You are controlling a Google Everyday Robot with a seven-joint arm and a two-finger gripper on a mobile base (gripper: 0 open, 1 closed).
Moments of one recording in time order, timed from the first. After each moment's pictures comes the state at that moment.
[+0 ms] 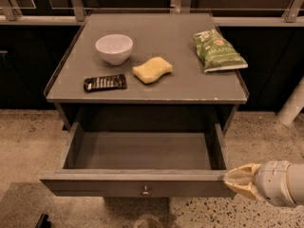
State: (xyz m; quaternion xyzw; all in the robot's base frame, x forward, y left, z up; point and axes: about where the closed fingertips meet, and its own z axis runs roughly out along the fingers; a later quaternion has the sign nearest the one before) arm 0.375 -0.227 0.701 -0.46 0.80 0.16 0.34
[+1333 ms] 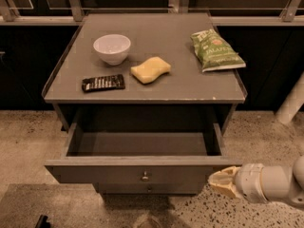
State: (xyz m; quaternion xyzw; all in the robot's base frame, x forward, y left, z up) arm 0.400 -0.208 0.632 -0.44 0.81 0.20 0.34
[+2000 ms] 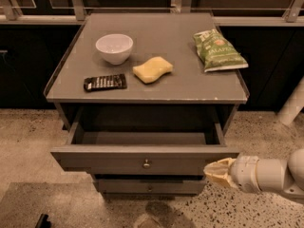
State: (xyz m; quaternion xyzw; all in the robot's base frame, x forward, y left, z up) arm 0.433 -0.200 0.634 -0.43 0.79 0.21 0.38
